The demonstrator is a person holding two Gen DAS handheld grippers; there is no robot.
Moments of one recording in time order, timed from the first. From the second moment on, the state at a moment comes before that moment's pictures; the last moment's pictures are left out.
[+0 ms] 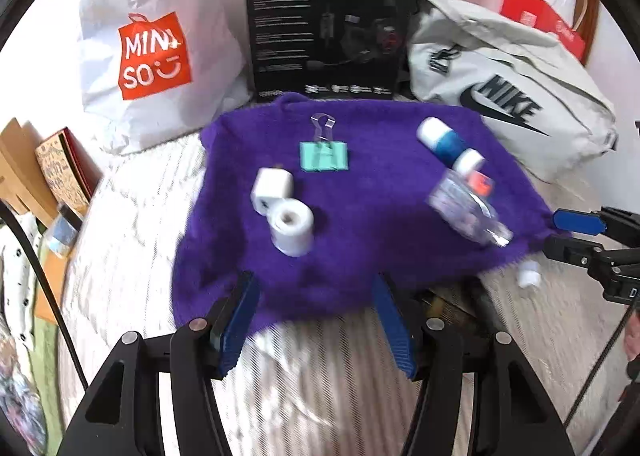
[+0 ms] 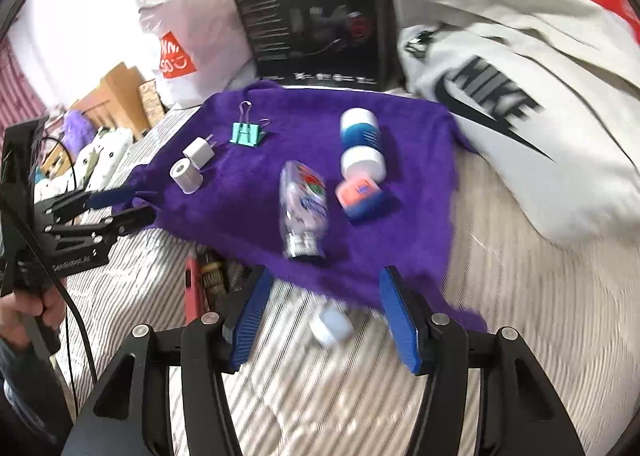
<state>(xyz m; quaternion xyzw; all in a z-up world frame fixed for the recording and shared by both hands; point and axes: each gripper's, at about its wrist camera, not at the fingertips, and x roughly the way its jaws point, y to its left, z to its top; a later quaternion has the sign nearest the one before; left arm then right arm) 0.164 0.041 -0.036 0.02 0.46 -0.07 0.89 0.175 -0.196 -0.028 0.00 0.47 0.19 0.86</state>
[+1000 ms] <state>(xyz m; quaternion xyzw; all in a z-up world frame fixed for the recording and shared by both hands) 0.130 -0.023 -0.086 0.07 0.50 -0.07 0.86 0.090 -0.243 -0.042 0.10 0.46 0.14 0.87</state>
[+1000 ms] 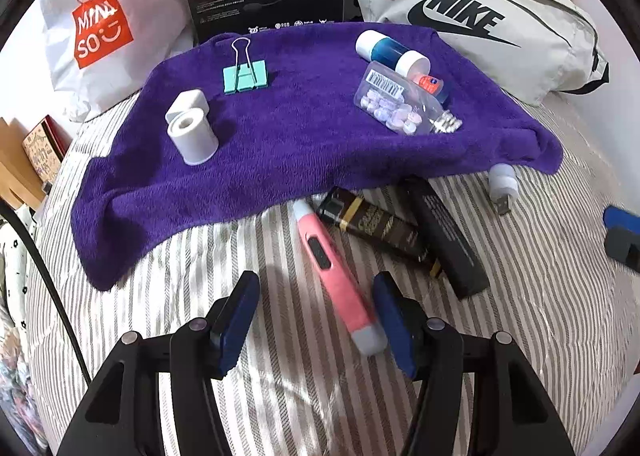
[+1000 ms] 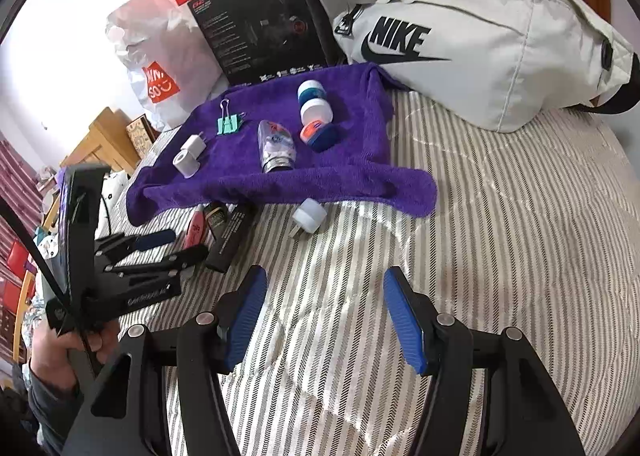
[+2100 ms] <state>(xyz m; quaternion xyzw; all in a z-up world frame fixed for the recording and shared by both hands) 0.101 0.018 -0.084 0.05 0.49 -0.11 0.87 0.136 -0.209 -0.080 0.12 0.47 0.16 0.86</state>
